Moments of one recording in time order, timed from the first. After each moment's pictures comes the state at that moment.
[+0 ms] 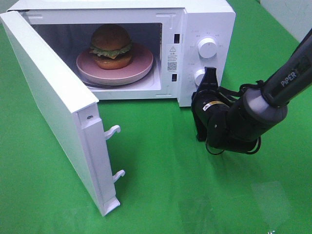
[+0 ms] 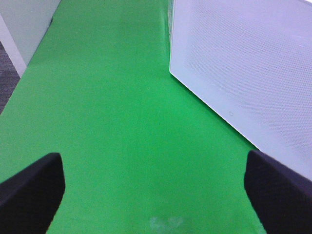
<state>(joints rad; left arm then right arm) 0.05 0.00 -0.52 -0.08 1.07 0.08 0.55 2.21 -0.91 0.60 -0.96 1.39</state>
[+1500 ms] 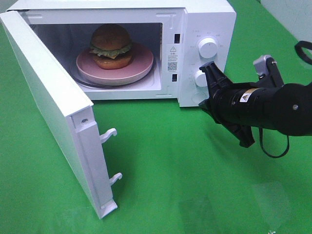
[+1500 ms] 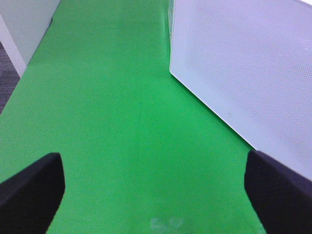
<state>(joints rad) 0.05 0.00 -0.52 -0.08 1.07 0.08 0.52 1.68 -0.62 0.34 -0.41 0.94</state>
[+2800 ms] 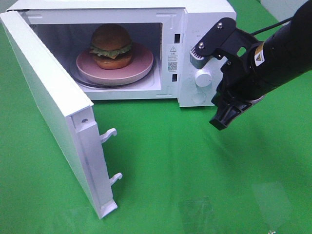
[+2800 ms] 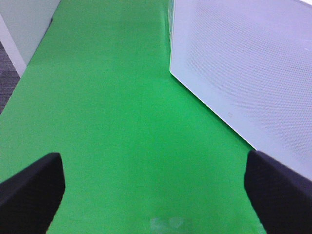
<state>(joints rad) 0.05 0.00 -0.52 -0.08 1.07 0.08 0.52 1.51 -0.90 -0.20 0.41 -0.37</state>
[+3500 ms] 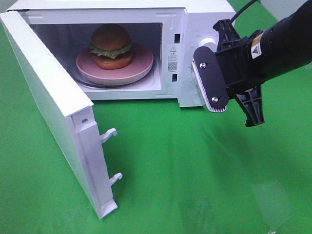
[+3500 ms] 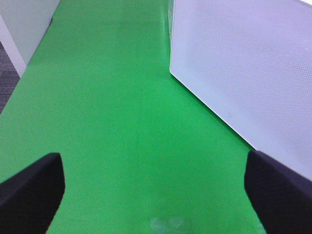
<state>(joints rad) 0.05 0.00 -0.52 -0.08 1.07 0.08 0.52 1.51 -0.90 -0.22 0.29 -1.28</state>
